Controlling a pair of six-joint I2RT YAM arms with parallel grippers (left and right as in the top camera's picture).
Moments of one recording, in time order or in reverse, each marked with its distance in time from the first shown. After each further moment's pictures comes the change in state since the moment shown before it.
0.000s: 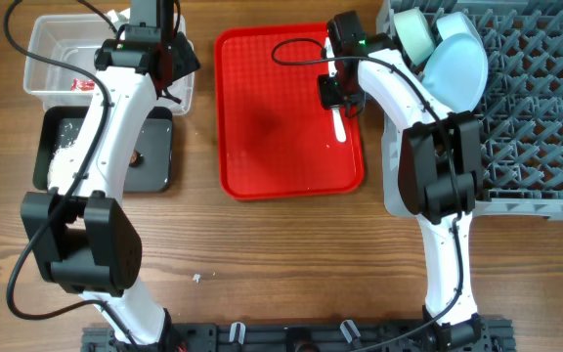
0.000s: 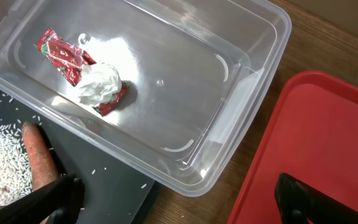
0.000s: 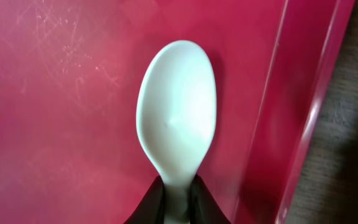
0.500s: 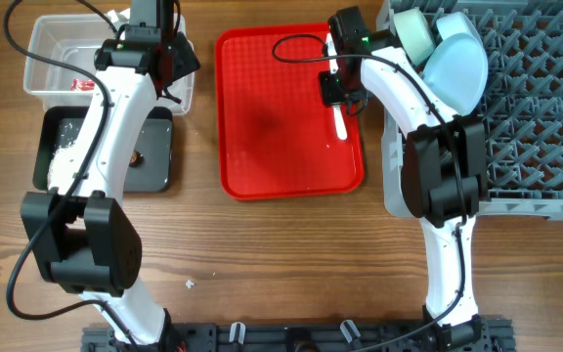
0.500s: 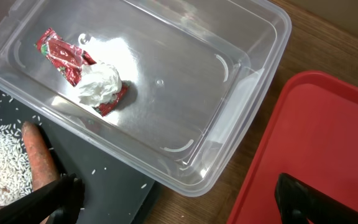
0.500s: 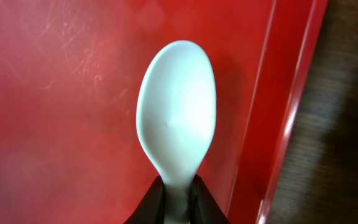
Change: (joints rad) left arm 0.000 0.000 0.000 0.000 0.000 0.000; right arm 0.000 -0.033 -0.002 -0.014 -0.006 0.000
